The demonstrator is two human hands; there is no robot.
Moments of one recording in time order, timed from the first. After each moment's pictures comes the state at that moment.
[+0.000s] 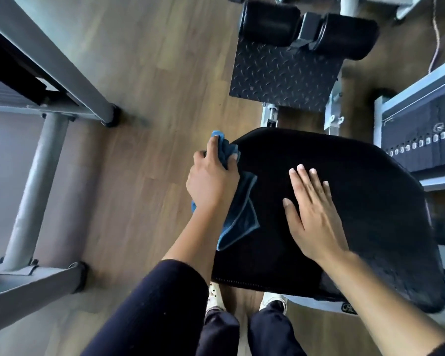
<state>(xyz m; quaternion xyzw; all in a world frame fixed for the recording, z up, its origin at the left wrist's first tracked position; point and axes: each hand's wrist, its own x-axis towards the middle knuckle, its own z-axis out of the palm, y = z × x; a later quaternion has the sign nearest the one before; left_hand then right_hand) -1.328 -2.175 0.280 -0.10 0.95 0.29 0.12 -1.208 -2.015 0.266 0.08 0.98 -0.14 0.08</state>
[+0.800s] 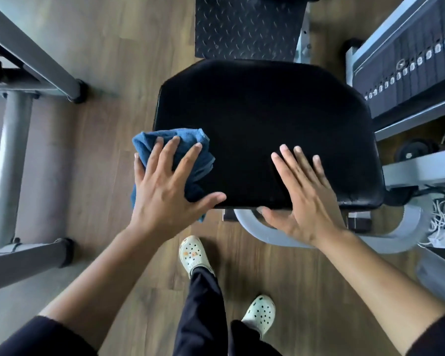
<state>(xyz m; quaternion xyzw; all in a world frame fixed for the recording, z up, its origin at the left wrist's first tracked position) -1.178 -2.224 0.293 0.26 0.95 0.15 0.05 -1.075 -1.984 0.284 0.03 0.99 -0.10 0.06</state>
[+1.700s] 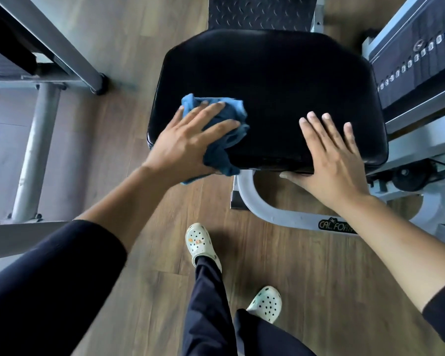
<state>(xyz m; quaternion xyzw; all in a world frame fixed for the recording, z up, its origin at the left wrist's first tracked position) -1.176 -2.207 0.275 0.47 0.88 0.12 -0.01 -1.037 -1.943 0.261 0.03 1.00 -0.02 -0.02</state>
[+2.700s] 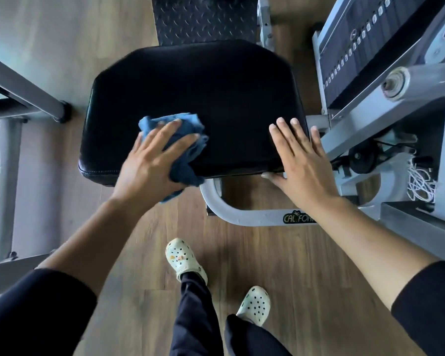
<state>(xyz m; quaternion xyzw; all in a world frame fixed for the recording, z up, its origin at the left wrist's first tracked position) -1.137 -2.148 0.277 0.44 0.89 0.15 -0.03 -0.997 -1.884 0.261 0.07 1.00 0.00 -0.01</state>
